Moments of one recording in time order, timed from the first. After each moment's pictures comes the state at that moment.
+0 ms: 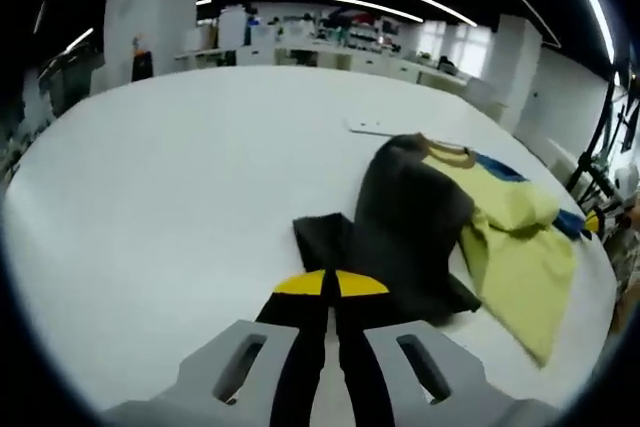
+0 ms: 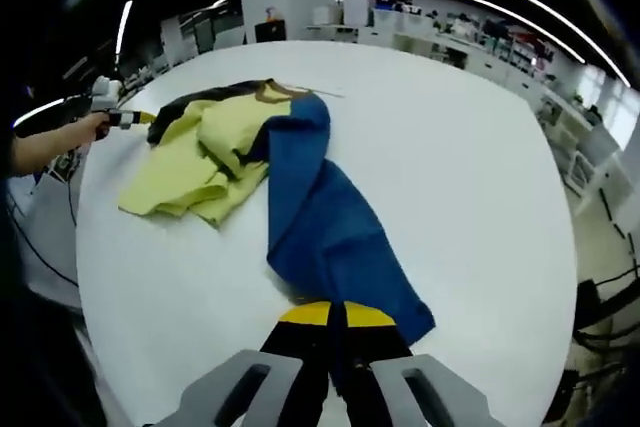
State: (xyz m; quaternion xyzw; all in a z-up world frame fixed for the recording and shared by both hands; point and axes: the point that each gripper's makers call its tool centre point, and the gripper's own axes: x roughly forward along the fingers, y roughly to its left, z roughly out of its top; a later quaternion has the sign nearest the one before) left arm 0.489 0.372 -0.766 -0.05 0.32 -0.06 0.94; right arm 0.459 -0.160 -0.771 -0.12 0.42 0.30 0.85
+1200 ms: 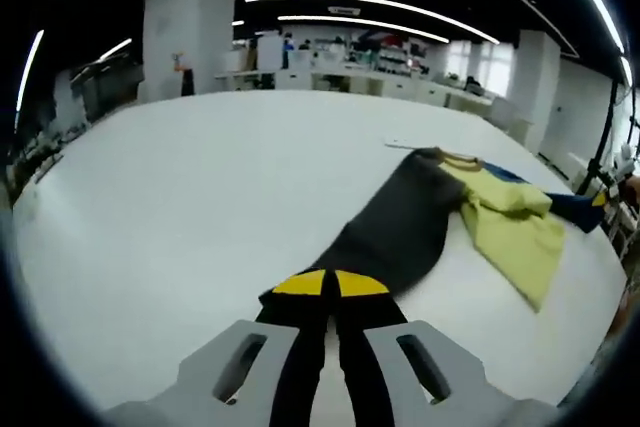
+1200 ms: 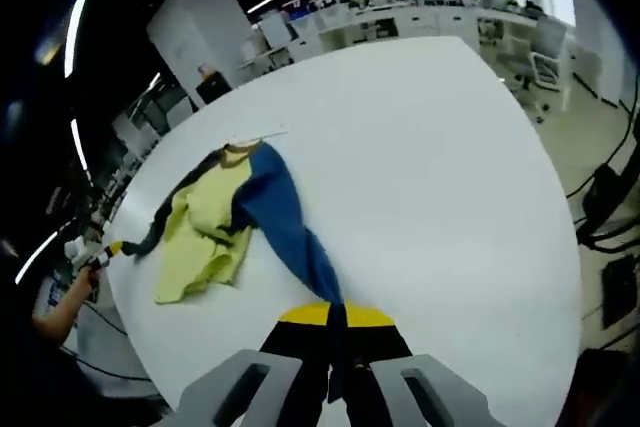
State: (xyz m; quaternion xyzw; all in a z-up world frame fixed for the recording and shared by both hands) left arm 0.382 0.431 -0.734 -0.03 0.28 0.02 0.96; right arm 0.466 -0.197 -0.741 0.09 0.47 0.20 0.86
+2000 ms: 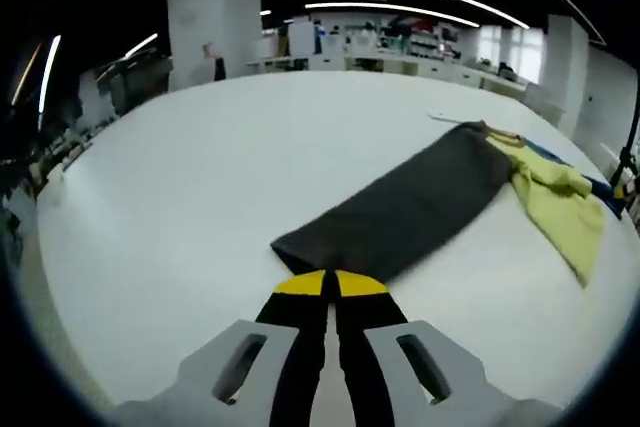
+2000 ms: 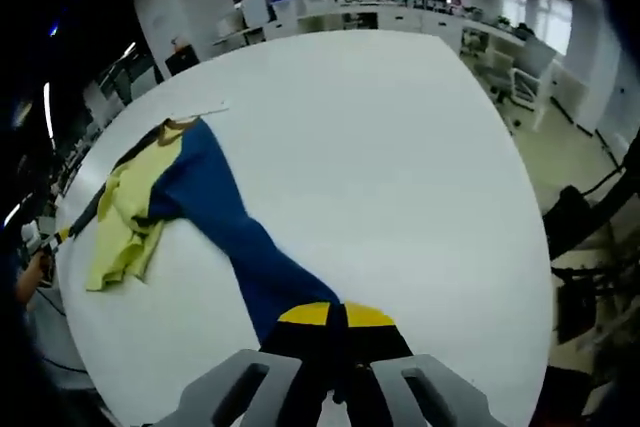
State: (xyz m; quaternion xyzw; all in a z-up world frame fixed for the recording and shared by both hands) left arm 0.366 0.468 -0.771 -0.02 0.31 0.09 0.95; right arm 0.502 -0.234 -0.790 -0.02 0.48 0.14 0.87
